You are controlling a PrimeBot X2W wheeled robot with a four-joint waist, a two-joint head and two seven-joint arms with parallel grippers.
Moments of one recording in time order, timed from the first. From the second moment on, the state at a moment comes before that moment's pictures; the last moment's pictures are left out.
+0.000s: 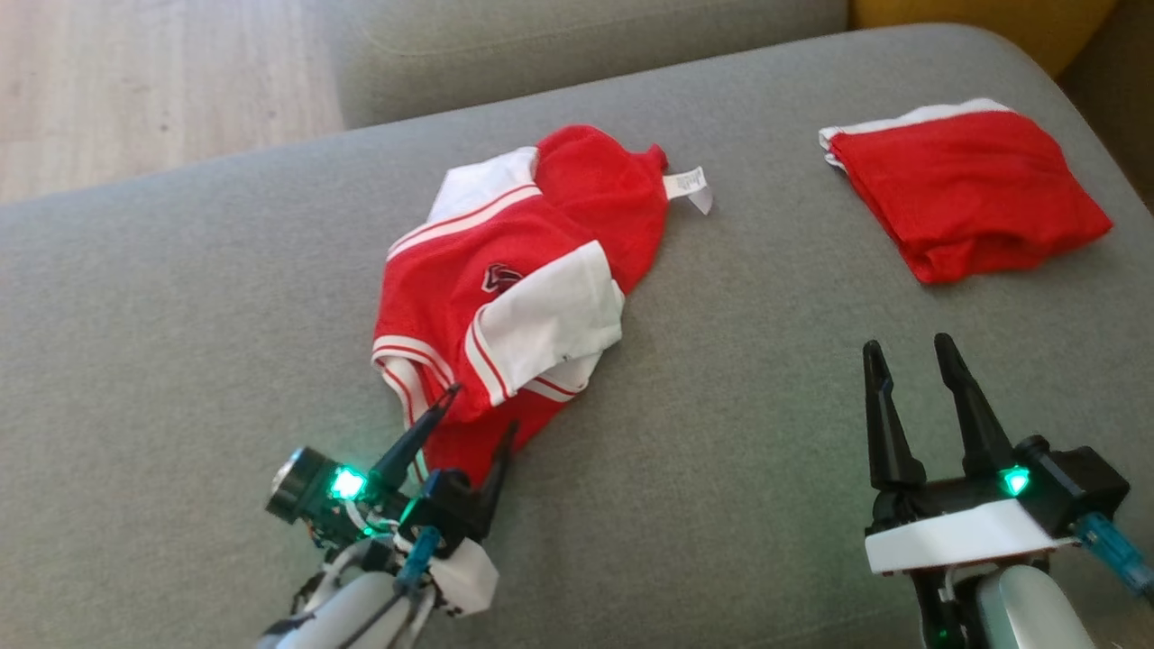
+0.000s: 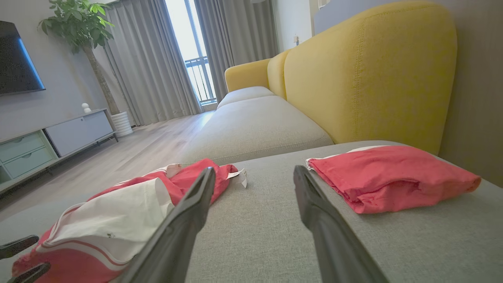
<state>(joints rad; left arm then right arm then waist) -0.39 0.28 -0.88 0.51 -0.21 0.26 -0.18 -0.01 -0.07 0.10 0.13 0.24 0.13 -0.26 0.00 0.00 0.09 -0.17</state>
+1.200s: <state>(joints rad) -1.25 0.23 -0.65 0.39 -0.45 -0.10 -0.05 -0.01 -0.07 0.09 0.13 0.24 0.13 -0.26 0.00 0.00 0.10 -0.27</state>
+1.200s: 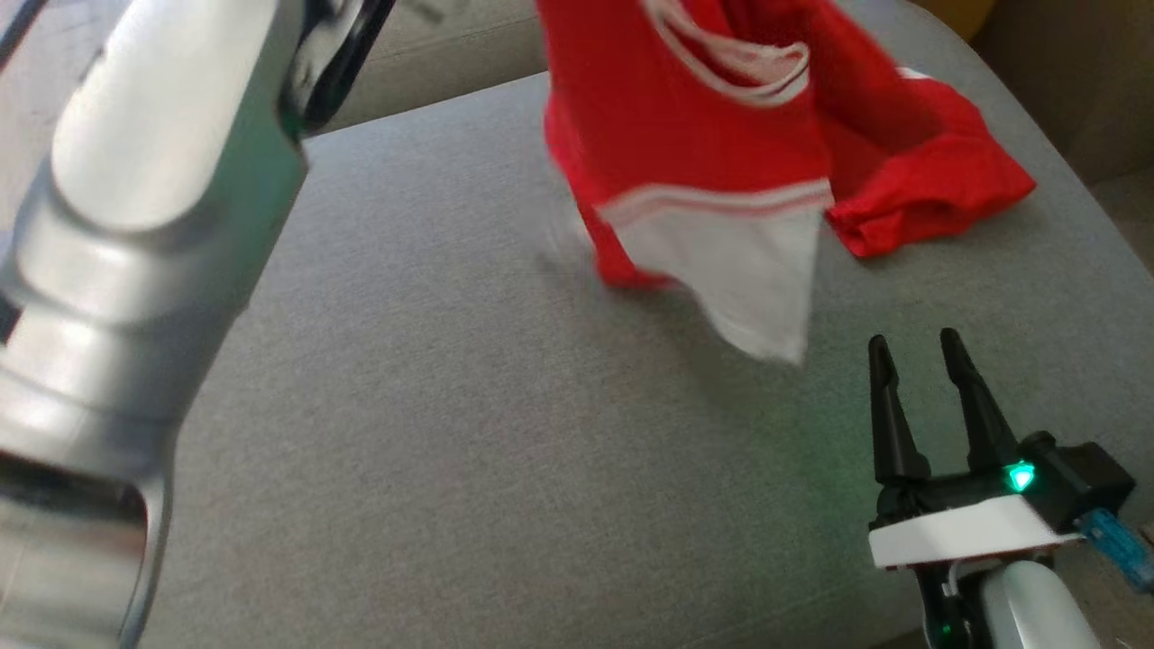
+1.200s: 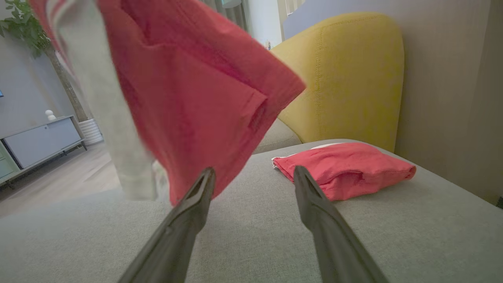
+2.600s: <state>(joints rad) -0.68 0.30 -0.76 0.50 -0.38 0.20 0.04 -0.06 -0.10 0.06 0.08 0.23 0.13 -0.26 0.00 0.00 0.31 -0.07</state>
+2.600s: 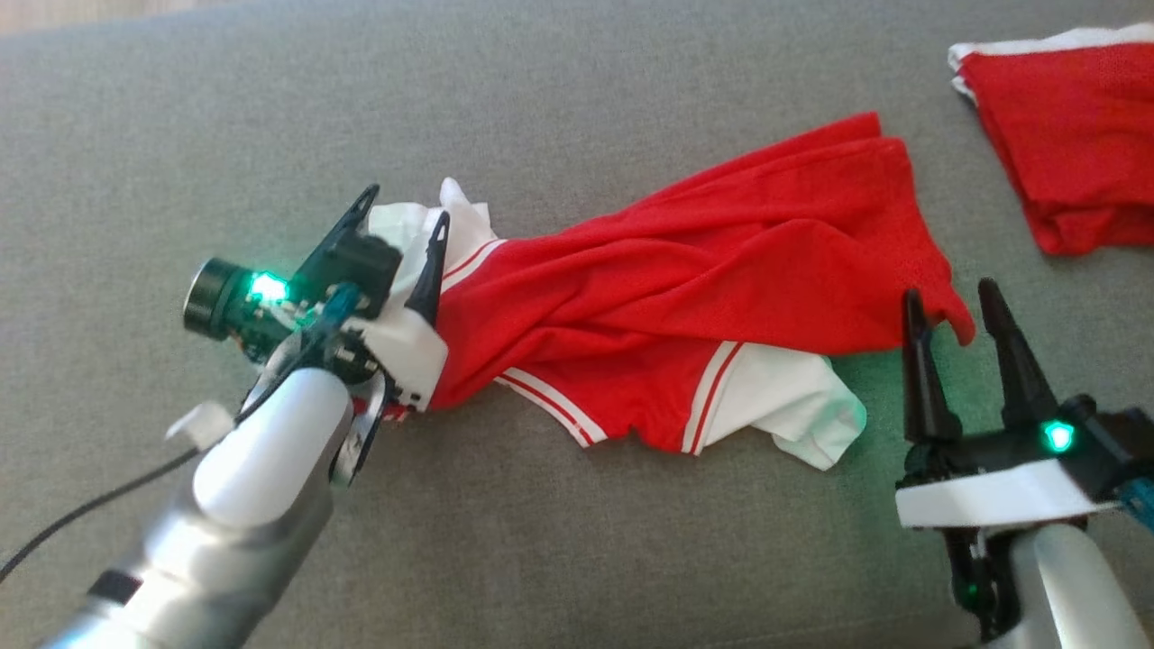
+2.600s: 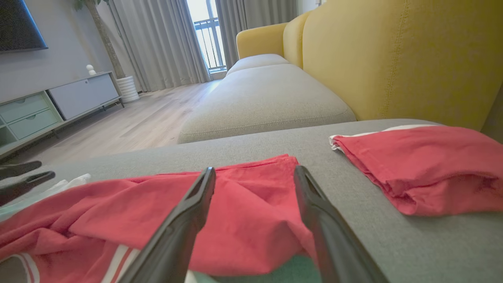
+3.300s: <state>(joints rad) -0.74 0.28 -0.81 0.70 -0.33 0.22 0.02 -0.07 -0.10 0.07 0.08 0.22 0.13 -0.26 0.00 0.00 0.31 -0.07</state>
